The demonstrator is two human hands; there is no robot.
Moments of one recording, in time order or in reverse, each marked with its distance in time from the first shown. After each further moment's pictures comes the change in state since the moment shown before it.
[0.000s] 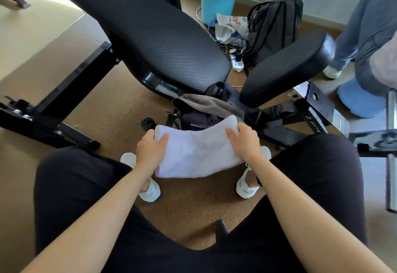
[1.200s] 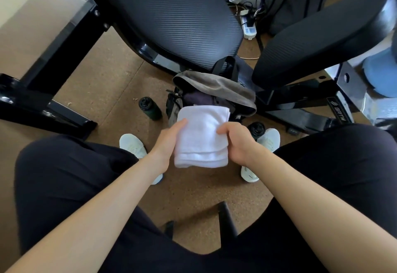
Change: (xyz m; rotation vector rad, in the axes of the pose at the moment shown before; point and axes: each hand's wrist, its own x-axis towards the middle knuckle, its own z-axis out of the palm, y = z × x) left_hand 0.016 0.013 0.029 -0.619 -0.498 -0.587; right_hand 0.006 -0.023 0.035 0.962 -0.488 0.582
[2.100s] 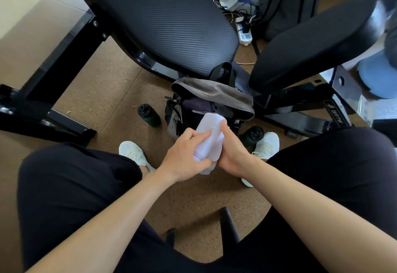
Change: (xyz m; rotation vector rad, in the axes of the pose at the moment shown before) left_hand -0.005 -0.017 0.017 1.043 -0.108 0.822; right_hand 0.015 0.023 0.006 0.157 -0.101 0.059
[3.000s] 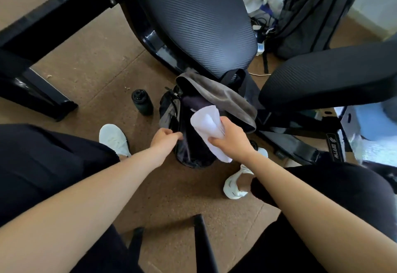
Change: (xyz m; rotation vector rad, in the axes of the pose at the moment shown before) left_hand 0.067 -0.082 0.022 -0.783 0.220 -0.894; right_hand 0.044 -0.055 -0.006 -1.524 0.142 -0.510
